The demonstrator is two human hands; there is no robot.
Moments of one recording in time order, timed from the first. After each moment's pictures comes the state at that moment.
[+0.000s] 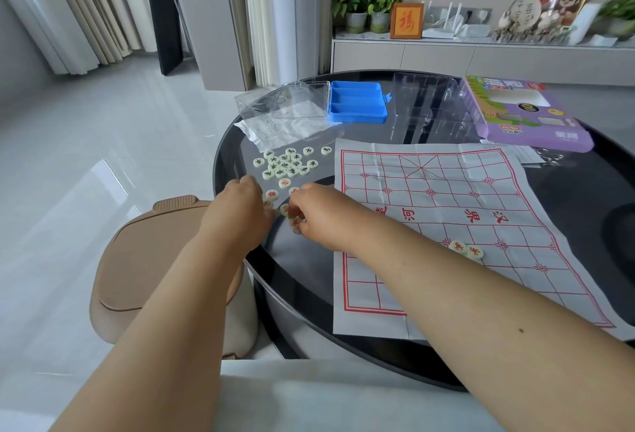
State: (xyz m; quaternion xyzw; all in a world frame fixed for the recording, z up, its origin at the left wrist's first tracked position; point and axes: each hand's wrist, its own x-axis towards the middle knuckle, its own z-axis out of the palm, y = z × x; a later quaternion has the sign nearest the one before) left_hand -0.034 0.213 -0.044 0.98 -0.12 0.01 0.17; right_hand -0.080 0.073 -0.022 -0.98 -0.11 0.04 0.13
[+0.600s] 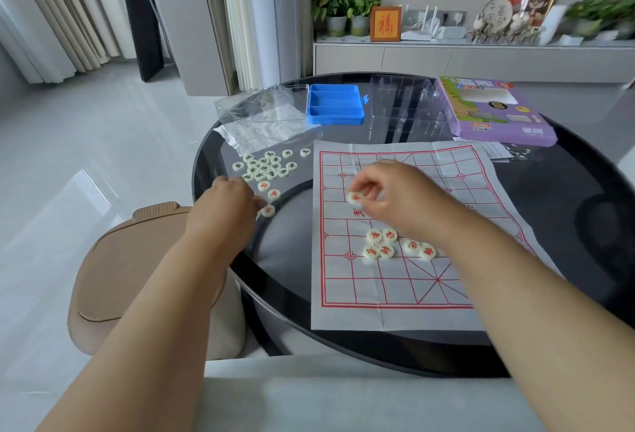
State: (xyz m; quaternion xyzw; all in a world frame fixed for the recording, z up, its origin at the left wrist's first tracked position) left_hand -0.040 0.200 -0.034 0.98 -0.13 0.04 0.14; right_hand -0.144 -0.015 0.009 -0.96 0.00 -0.07 0.27
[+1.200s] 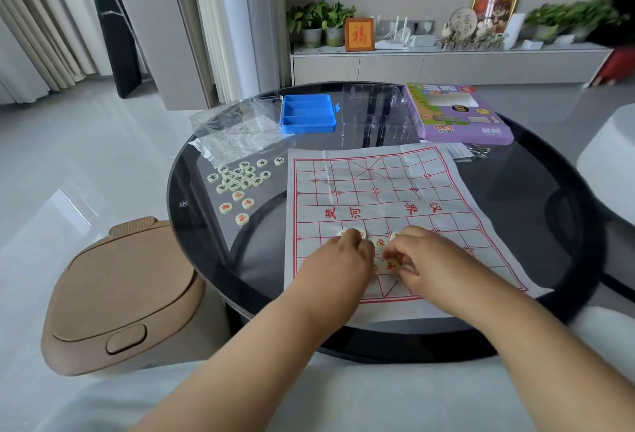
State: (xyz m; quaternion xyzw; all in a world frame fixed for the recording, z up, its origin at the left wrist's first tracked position) left_hand -0.156 0.096 -0.050 0.88 -0.47 0.02 0.06; right_hand -0.227 -0.050 -0.027 -0.99 0.08 0.03 0.14
